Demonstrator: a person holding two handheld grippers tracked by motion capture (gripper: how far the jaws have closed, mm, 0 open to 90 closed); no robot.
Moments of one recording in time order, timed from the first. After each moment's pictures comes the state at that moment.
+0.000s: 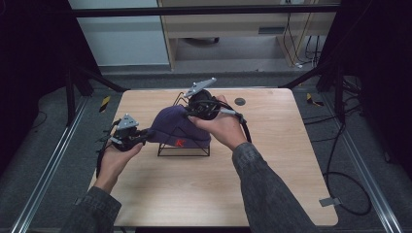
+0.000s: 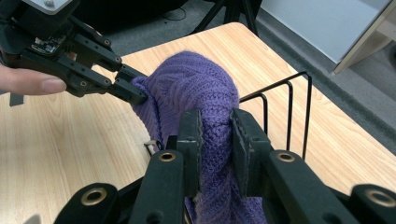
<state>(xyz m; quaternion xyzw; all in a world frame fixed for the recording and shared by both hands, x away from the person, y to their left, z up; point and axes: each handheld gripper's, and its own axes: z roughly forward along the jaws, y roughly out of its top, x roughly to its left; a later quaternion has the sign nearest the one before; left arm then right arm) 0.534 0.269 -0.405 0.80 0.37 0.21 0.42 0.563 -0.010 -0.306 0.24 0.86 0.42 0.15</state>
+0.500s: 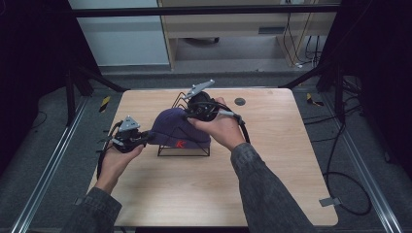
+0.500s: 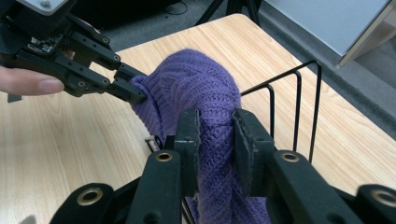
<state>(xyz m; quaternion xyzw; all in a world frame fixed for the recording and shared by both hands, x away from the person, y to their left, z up) 0.534 0.268 -0.413 0.81 0.37 0.21 0.40 0.567 -0.007 -0.315 0.24 0.87 0.41 0.15</state>
